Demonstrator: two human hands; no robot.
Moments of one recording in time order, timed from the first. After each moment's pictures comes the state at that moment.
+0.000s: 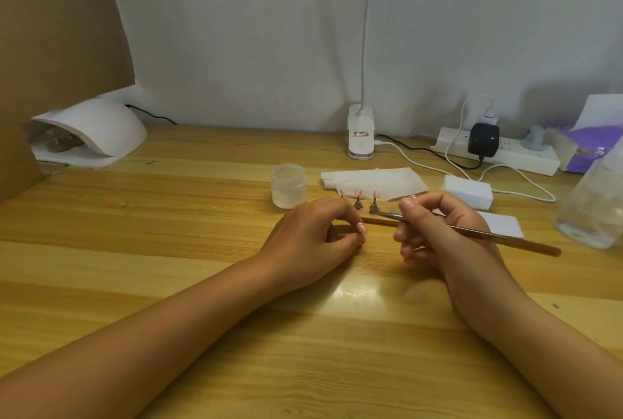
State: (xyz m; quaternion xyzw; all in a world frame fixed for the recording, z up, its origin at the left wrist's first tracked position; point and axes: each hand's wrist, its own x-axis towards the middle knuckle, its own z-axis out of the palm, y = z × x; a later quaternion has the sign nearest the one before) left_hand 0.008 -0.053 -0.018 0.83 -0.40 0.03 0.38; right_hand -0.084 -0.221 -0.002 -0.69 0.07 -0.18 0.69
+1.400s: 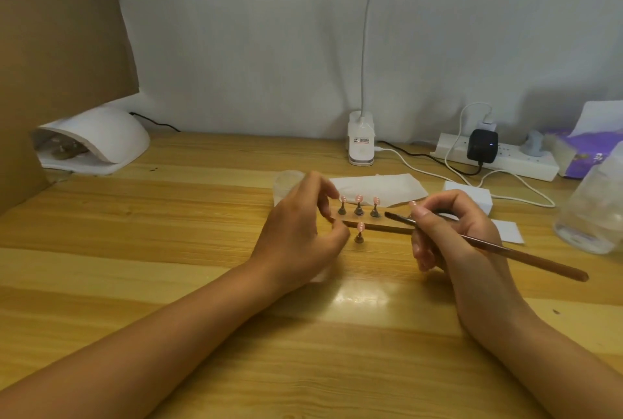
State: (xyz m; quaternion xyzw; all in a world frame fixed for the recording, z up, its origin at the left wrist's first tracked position) left_hand 0.010 -0.050 -0.014 0.83 -0.35 0.16 0.40; right_hand -0.093 -0.221 -0.001 -0.71 0.02 -0.23 0.67
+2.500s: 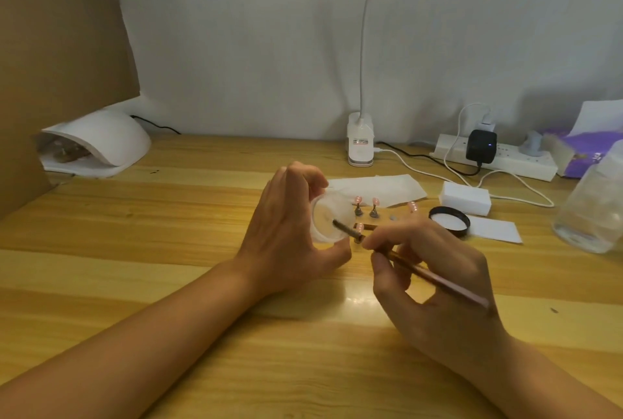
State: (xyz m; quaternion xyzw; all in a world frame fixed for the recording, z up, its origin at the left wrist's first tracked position) left_hand 0.018 -0.038 -0.014 0.79 -0.43 0.32 0.32; right_hand -0.103 -0.193 -0.008 -0.82 -0.21 -0.43 0.33
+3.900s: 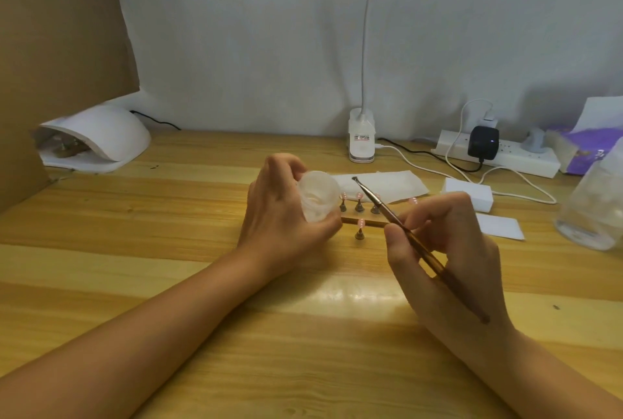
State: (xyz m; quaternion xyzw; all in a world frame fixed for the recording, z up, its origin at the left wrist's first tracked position) left_hand 0.027 -0.040 -0.017 0.84 -0.30 0.28 0.36; right_hand -0.102 -0.196 -0.006 -0.82 -0.12 -0.44 0.35
